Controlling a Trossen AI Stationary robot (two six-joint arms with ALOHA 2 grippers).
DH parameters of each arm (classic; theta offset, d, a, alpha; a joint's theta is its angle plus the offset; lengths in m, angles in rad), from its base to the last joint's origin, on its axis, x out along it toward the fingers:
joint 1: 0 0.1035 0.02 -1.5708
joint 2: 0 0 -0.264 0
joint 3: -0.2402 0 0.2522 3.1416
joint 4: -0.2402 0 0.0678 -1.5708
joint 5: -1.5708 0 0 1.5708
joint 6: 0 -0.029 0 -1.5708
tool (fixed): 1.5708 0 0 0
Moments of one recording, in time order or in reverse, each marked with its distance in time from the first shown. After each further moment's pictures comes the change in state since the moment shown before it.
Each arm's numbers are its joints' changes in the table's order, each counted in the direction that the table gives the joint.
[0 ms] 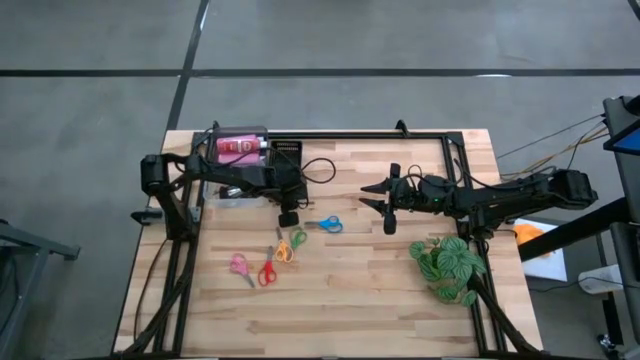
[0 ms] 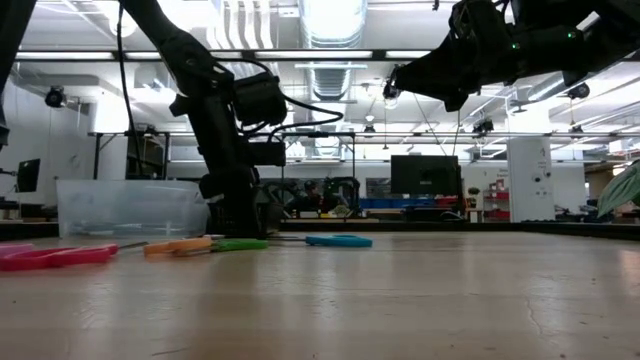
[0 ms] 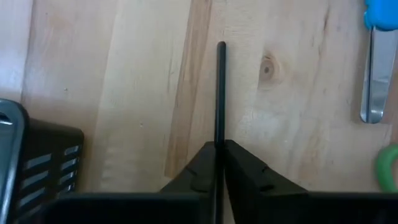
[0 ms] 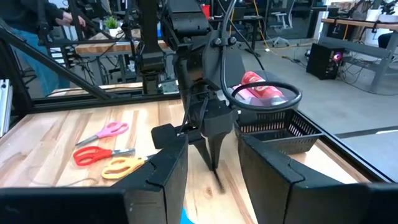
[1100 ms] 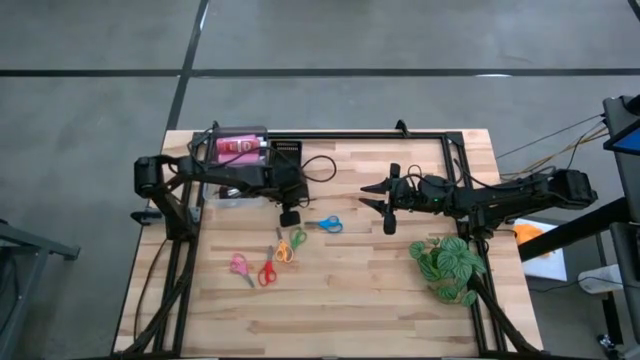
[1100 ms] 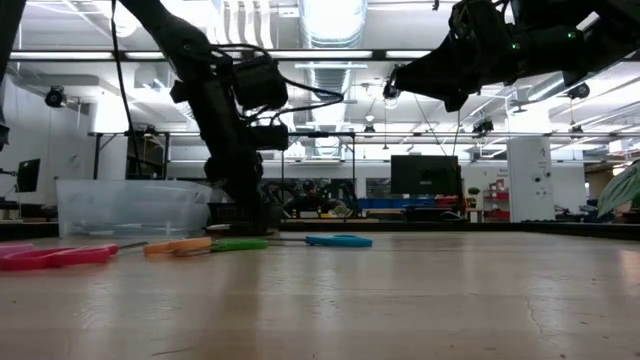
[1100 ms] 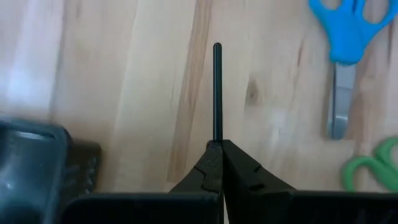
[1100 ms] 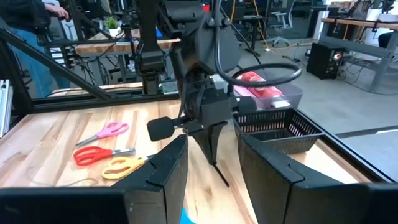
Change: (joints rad) left arm -0.030 -0.071 -0.031 -0.025 0.008 0.022; right arm 0.000 0.001 0.000 0.000 0.000 -0.002
